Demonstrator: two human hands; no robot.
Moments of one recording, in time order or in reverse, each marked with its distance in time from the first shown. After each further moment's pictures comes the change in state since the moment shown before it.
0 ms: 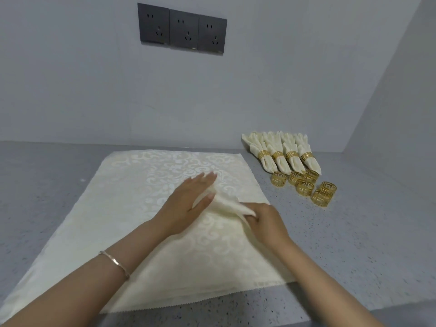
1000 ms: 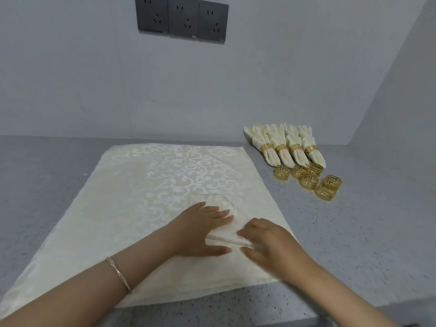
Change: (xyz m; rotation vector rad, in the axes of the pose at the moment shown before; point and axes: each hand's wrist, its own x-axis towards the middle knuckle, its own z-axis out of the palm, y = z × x) left_hand -0.020 0.011 0.031 0.388 -0.511 0.088; right_hand -0.043 0.013 -0.012 -0.281 -0.229 -0.395
